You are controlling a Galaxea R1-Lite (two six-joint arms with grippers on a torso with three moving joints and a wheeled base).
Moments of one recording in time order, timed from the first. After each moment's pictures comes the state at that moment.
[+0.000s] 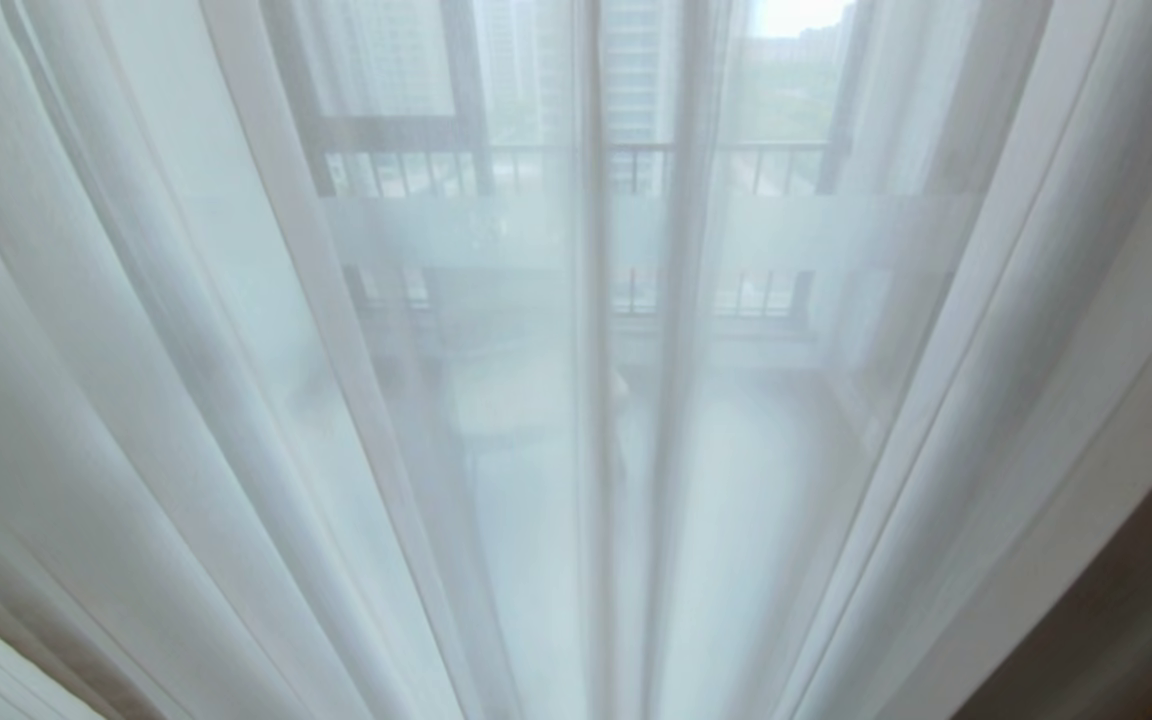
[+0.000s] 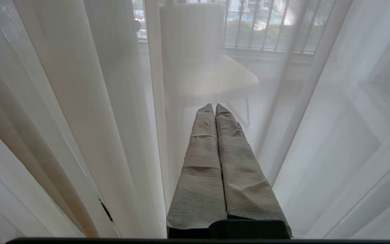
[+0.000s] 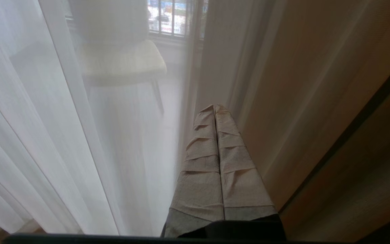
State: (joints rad) left arm 0.00 0.00 -0.01 -0.01 0.02 -0.05; right arm 0.00 0.00 0.00 0.00 0.05 -0.11
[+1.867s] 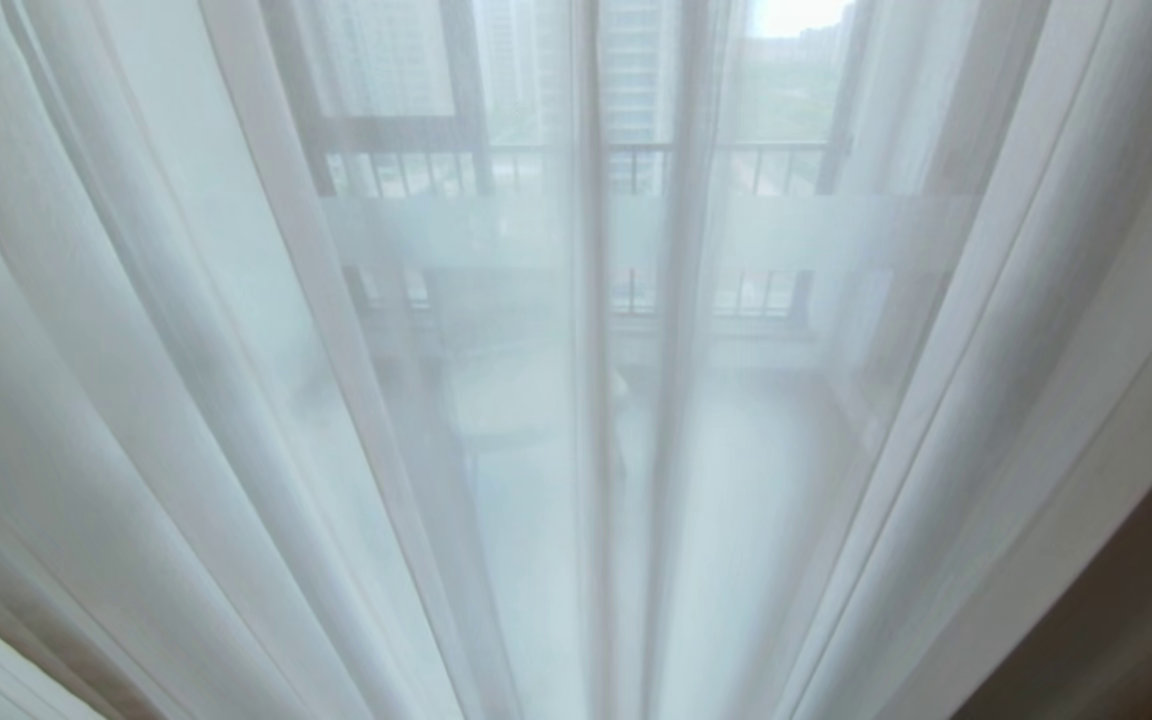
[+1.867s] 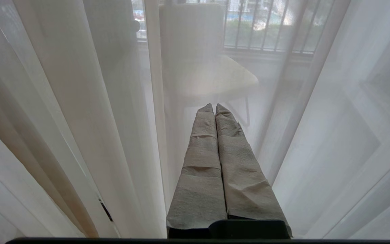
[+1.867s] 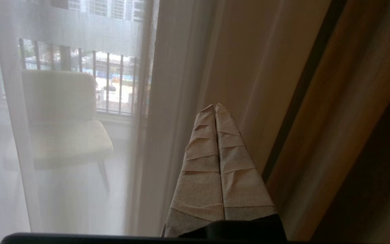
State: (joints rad) left arm 0.00 0.00 -0.01 -0.01 0.02 -0.05; right arm -0.01 0.13 -0.46 0.01 -0.11 -0.22
